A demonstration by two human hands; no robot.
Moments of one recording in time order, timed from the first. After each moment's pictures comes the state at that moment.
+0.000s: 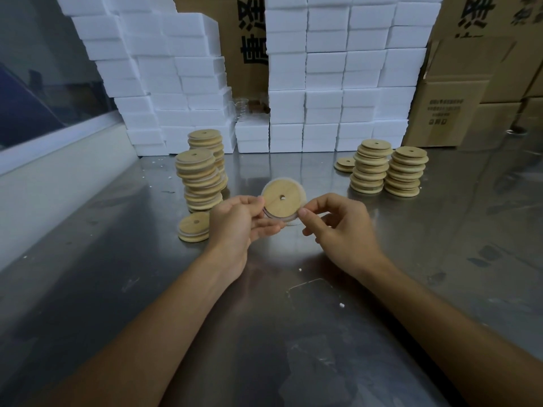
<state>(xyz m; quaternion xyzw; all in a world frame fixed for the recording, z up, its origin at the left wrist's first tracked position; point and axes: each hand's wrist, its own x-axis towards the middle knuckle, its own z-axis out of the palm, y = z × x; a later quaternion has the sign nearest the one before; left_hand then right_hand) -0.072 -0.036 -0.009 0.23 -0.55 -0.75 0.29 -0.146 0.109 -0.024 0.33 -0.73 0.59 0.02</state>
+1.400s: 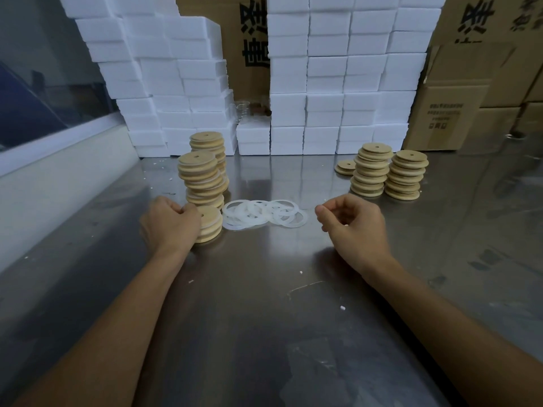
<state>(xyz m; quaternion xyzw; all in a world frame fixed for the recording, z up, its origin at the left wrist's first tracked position) -0.051 -0.129 -0.031 0.45 -0.73 -0.30 0.40 -0.167 0.113 -0.033 0.25 -0.76 0.59 0.08</state>
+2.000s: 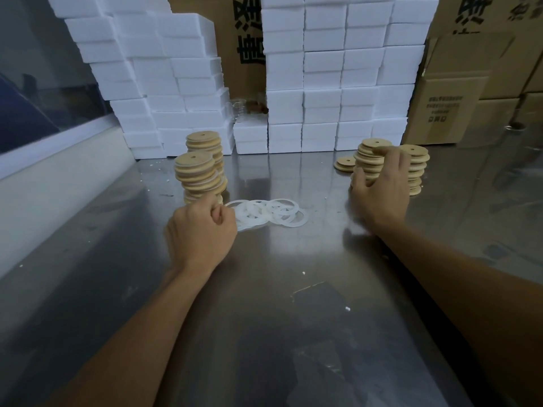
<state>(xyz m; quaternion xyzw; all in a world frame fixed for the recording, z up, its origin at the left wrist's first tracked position) -0.052 -0.085 -0.028 0.23 -0.84 -0.12 0.48 -0.258 0.111 -0.036 0.16 -0.81 0.44 0.35</state>
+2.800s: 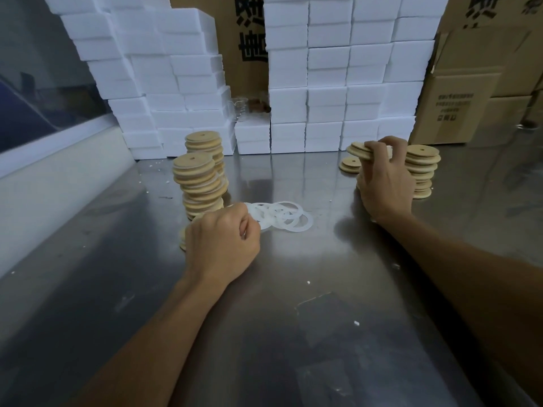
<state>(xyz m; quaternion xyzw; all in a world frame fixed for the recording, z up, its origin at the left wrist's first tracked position) -0.061 -0.074 -0.033 0.10 -0.89 -0.07 0.45 -0.286 0.106 -0.029 0.23 -0.85 0.29 0.36</state>
